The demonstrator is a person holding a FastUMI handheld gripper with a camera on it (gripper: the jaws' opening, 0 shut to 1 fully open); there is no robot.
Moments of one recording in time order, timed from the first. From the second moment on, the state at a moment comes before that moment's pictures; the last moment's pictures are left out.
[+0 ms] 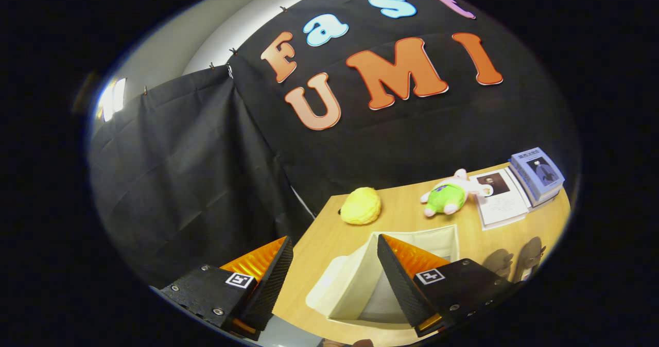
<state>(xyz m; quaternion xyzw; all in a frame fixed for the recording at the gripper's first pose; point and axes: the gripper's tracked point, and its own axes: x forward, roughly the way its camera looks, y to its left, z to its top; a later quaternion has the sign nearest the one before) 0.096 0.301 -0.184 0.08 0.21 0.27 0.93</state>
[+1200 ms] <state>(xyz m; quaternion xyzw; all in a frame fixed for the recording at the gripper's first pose) 0.116 0.044 -0.349 0.02 0.26 0.06 0.96</state>
